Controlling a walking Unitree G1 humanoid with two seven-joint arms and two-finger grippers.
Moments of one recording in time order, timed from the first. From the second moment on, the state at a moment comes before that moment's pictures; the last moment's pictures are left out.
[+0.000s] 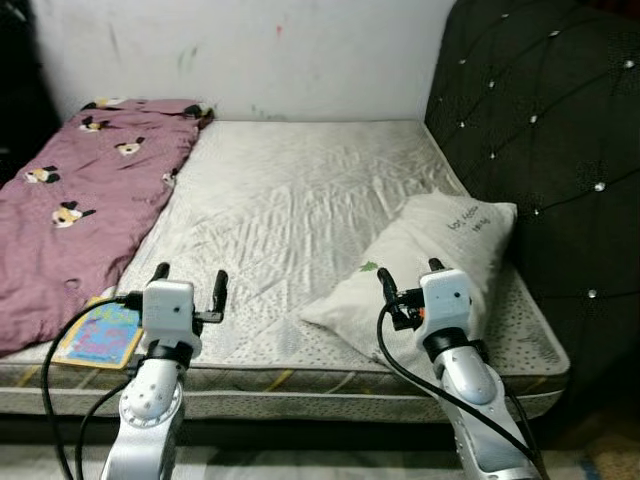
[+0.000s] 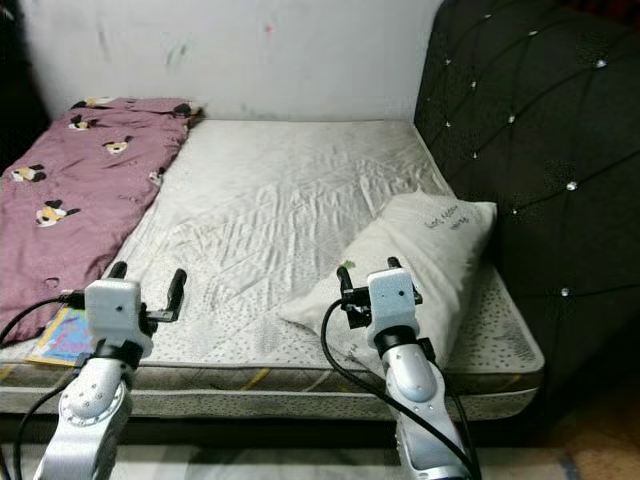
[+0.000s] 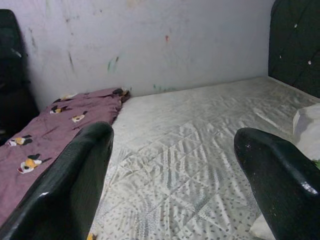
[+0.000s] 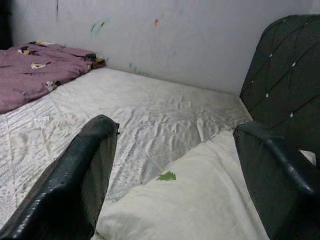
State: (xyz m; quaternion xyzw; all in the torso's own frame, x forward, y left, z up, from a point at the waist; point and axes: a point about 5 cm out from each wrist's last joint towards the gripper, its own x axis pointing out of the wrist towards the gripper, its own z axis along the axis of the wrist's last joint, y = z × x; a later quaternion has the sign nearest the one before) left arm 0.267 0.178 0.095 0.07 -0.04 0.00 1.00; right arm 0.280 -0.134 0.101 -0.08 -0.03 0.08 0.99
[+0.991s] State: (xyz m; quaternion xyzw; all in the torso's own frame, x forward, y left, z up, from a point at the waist) left arm 0.278 0.168 0.095 0.05 -0.05 -0.03 1.00; right arm 0.288 -0.138 0.105 -0.10 -0.05 0.07 0.99
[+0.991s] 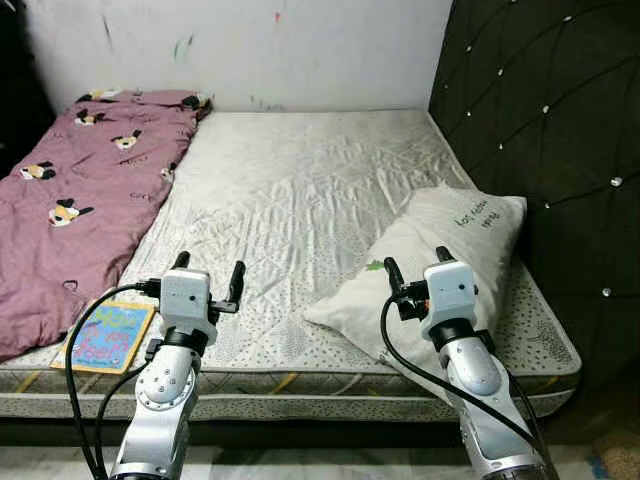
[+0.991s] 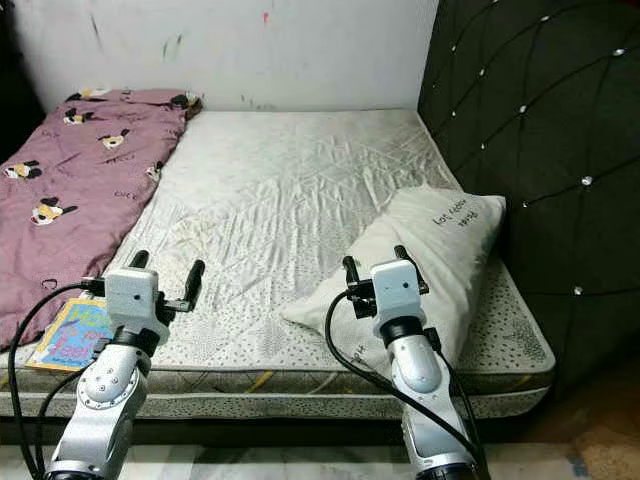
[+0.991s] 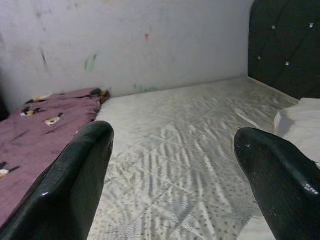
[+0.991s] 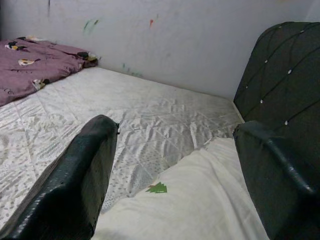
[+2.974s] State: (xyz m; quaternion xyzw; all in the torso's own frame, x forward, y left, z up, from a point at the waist) left arm 0.278 0.168 0.094 0.06 -0.05 -0.02 1.00; right arm 0.290 -0.133 0.102 -0.11 -0.05 0.10 0.99
